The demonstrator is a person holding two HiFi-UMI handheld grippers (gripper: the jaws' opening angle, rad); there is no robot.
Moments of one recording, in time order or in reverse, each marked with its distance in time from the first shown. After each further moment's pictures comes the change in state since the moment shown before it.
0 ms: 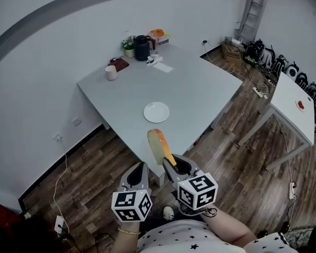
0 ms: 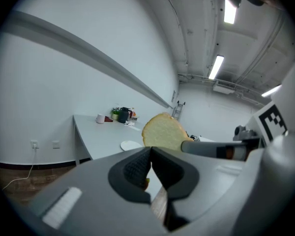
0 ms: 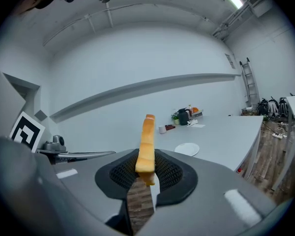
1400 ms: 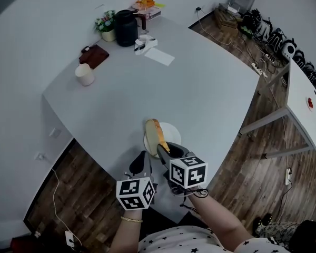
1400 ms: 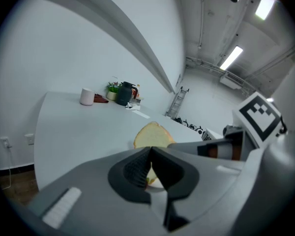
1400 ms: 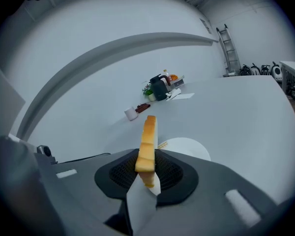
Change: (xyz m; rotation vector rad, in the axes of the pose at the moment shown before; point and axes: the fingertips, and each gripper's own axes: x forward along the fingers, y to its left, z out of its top) left arm 0.316 0.141 0.008 -0.062 0.221 -0.079; right arm 0.311 -0.181 -0.011 0.291 0.264 -0.175
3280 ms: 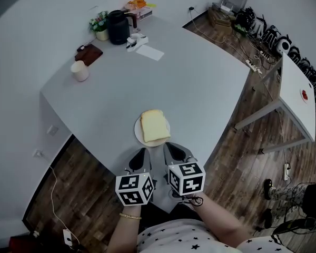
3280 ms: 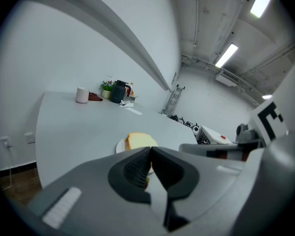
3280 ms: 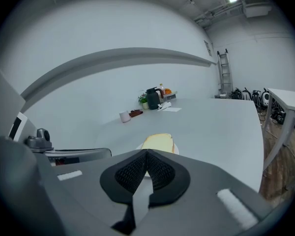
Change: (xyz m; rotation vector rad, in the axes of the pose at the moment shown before) left arm -0.025 -0.046 -0.025 0.028 0.026 -0.029; right arm -0.076 -0.015 -0.021 -0.127 -0.101 -0.162
